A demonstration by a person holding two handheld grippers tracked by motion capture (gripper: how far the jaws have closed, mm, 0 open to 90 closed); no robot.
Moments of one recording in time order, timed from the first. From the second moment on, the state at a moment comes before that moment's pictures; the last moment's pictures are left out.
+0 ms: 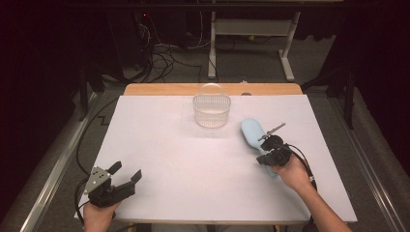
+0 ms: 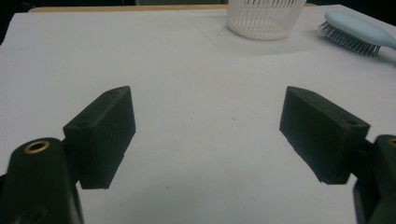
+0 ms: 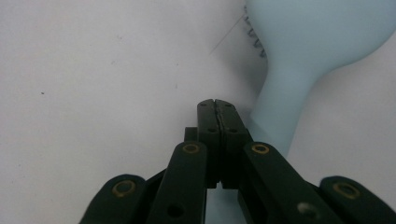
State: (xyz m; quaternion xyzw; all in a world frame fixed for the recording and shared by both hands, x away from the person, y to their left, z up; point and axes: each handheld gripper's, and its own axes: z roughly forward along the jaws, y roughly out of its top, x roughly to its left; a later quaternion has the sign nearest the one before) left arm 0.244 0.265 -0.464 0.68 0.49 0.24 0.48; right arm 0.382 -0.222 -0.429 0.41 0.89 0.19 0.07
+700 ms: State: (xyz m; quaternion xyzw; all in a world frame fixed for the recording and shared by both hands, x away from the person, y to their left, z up) left arm 0.244 0.265 -0.464 0.68 0.49 0.24 0.49; right arm 0.390 -0.233 -0.427 0.43 0.88 0.18 0.09
